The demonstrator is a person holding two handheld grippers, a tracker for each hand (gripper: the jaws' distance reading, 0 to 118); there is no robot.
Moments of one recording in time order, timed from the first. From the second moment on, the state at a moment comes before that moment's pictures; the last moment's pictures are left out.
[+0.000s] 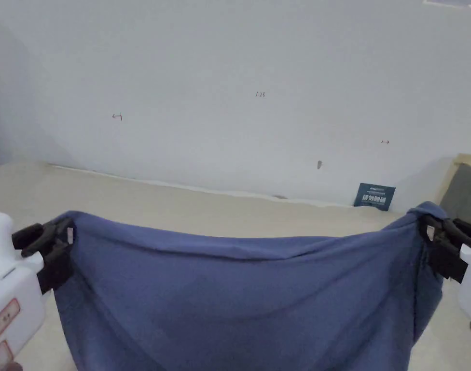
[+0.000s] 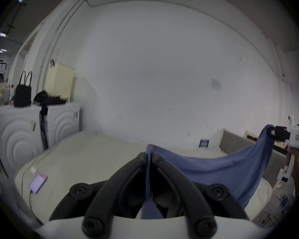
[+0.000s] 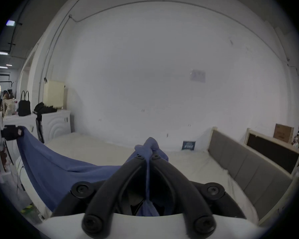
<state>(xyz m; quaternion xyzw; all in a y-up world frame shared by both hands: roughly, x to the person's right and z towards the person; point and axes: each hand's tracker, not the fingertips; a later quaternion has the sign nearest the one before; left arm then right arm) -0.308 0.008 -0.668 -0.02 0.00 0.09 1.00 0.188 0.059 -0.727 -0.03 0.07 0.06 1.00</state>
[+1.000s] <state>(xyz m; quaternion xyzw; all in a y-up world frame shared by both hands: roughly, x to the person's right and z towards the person) -0.365 0.156 -0.893 -0.02 -0.01 0.04 1.00 0.135 0.167 -0.898 0.03 -0.05 0.10 0.99</state>
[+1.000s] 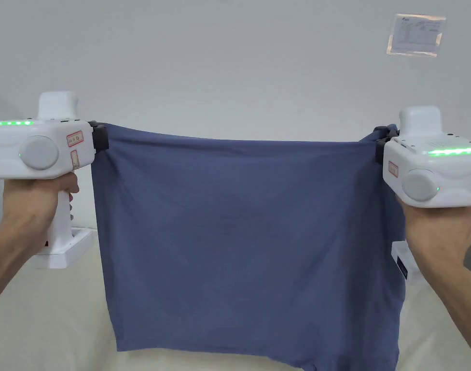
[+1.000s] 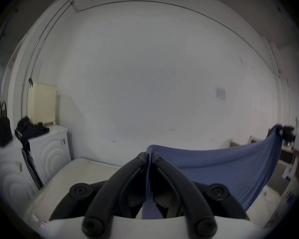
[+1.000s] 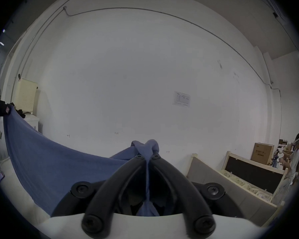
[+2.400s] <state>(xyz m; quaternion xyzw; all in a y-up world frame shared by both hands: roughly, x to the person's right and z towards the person) -0.354 -0.315 -0.632 -0.25 0.05 0.07 0.96 0.189 -0.283 -0.655 -0.27 0.06 0.05 0.96</state>
